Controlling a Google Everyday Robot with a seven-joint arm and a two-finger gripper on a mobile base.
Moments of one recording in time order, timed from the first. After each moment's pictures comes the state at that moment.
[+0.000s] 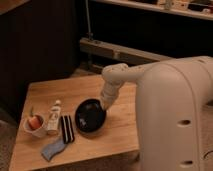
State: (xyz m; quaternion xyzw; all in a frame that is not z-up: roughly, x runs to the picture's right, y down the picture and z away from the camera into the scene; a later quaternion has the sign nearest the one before) arm -0.011 0.095 0.828 -0.36 0.11 0.53 0.76
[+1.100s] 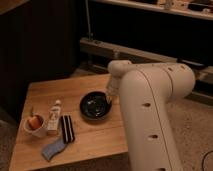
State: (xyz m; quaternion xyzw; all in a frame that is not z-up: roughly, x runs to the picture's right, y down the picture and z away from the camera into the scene) arm 0.044 0.080 0.912 -0.37 0.17 0.59 0.70
